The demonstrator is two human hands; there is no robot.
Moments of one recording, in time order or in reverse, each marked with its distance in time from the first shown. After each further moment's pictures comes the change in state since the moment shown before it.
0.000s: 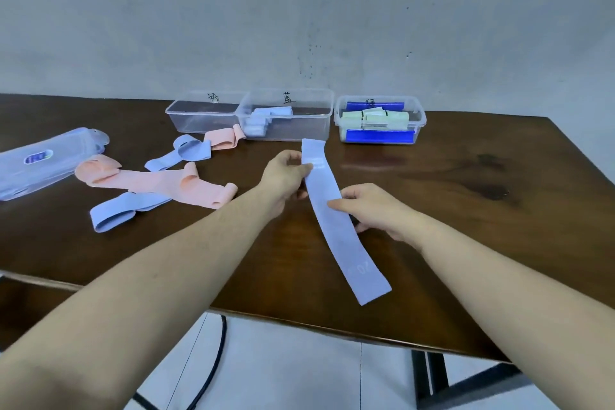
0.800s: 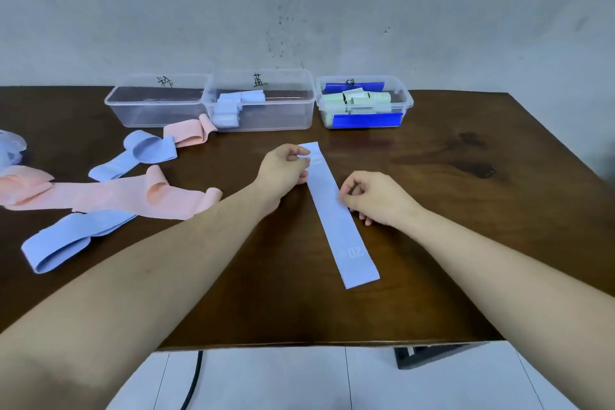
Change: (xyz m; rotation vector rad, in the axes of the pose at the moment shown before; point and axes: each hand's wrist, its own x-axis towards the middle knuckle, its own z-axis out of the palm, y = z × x) left_hand 0.063 -0.022 -0.007 0.087 -0.197 0.116; right_hand 0.024 0.002 0.012 -0.332 0.300 0.055
